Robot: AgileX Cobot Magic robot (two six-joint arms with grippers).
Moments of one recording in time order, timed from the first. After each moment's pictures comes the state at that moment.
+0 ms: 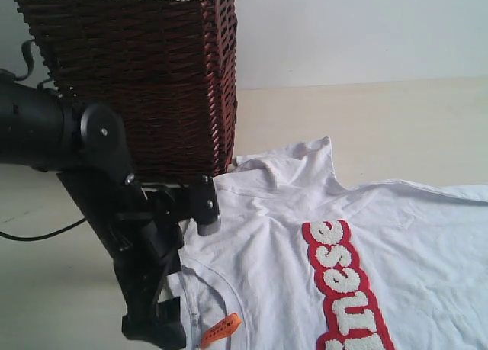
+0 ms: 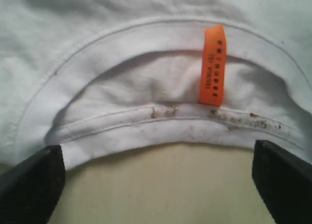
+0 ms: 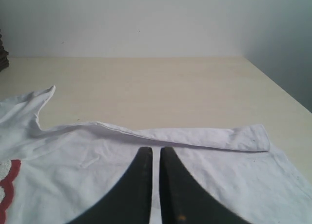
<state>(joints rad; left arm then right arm) -0.61 1.87 -1.03 -0.45 0.83 1.08 0.06 0.00 0.00 -0.46 0.35 0.42</state>
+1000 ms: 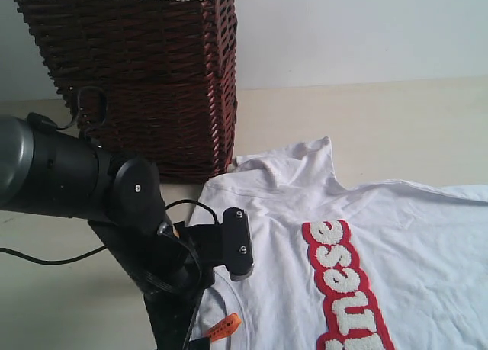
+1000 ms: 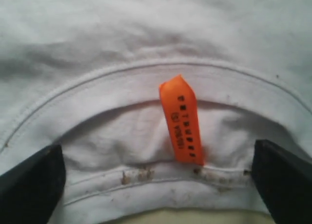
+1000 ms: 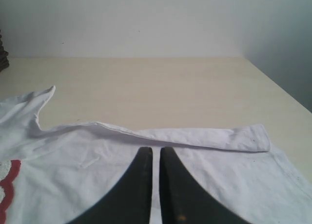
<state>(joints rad) -0.76 1.88 -0.96 -0.44 0.61 1.07 0.06 0.00 0.00 -0.46 0.34 0.42</state>
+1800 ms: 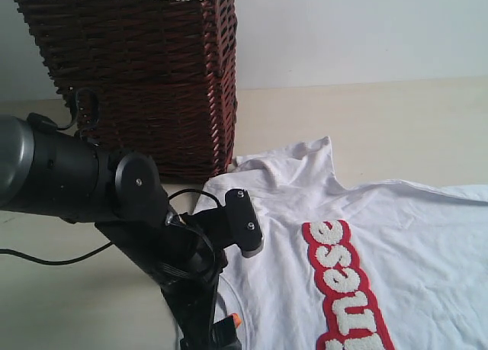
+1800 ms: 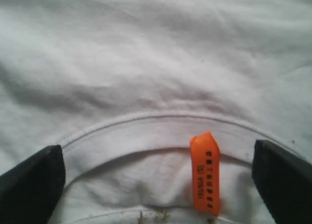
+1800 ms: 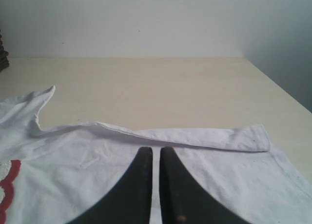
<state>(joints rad) -0.76 1.89 -0.96 -0.59 0.51 1.07 0.06 0.00 0.00 -0.46 0.34 0.42</state>
